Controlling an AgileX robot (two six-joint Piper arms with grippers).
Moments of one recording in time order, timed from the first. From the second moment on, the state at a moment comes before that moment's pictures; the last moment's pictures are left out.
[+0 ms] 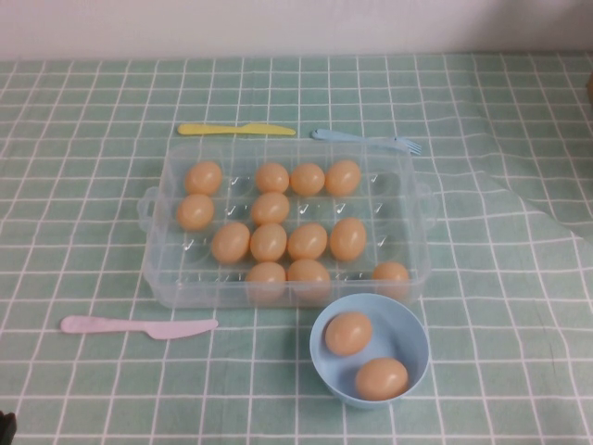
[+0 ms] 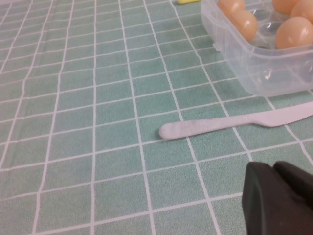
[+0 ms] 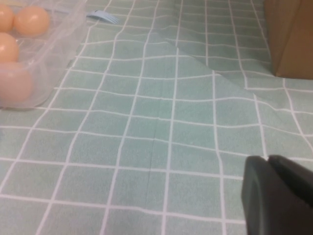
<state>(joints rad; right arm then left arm) 0.06 -0.01 0.03 0.15 0.36 -0.14 -0.13 -0.01 0.03 -0.07 0.37 0.17</state>
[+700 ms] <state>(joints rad) 0.06 -0.01 0.03 0.19 0.36 -0.15 -0.13 -0.01 0.03 -0.07 0.37 0.17</state>
